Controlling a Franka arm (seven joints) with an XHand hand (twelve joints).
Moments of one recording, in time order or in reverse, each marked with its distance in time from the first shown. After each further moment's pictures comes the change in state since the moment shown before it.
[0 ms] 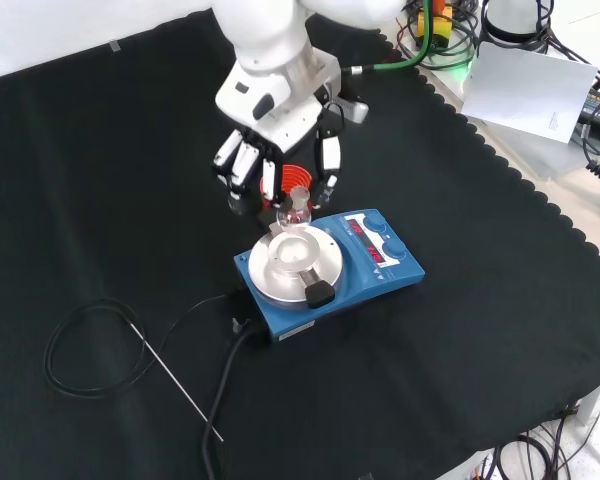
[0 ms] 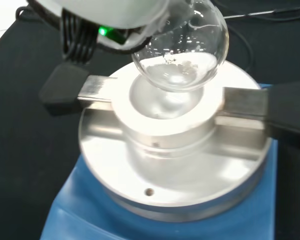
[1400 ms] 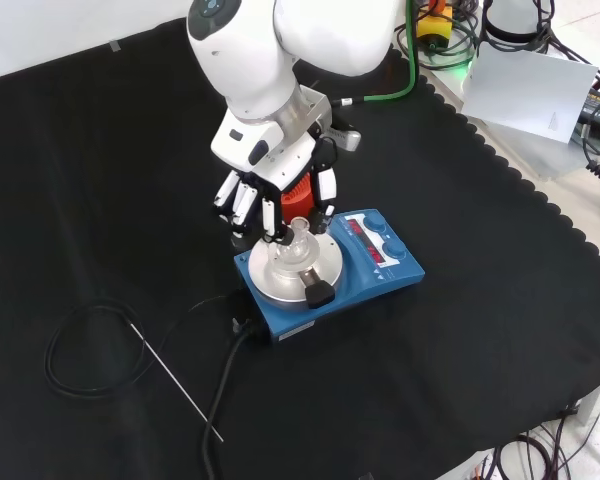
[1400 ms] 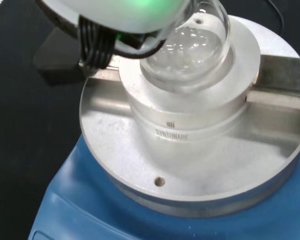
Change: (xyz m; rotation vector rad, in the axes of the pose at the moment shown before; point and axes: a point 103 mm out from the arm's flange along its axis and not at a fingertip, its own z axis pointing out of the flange) arm 0.004 0.026 0.027 0.062 -0.005 -0.045
